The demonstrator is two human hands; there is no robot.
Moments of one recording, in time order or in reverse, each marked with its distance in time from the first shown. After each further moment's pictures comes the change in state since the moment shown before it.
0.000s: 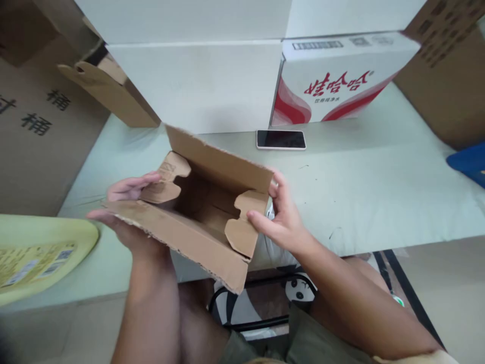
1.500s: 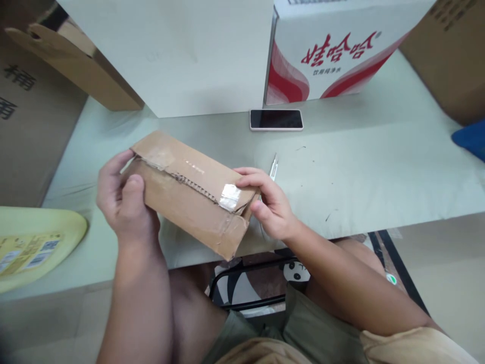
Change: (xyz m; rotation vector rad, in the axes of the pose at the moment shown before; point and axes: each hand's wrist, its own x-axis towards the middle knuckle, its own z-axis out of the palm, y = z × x) left_hand 0.003 -0.027 -0.030 0.313 -0.180 0.238; right_hand -0.009 0.004 0.002 0.168 -0.085 -0.054
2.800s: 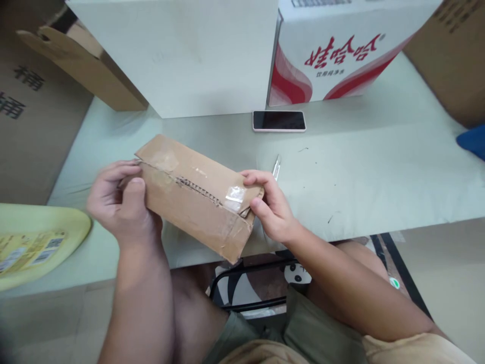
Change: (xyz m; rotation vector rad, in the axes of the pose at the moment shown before) left_hand 0.004 0.002 0.004 -0.132 0.148 0.083; right_hand -0.008 0.000 0.008 0.163 0.051 0.133
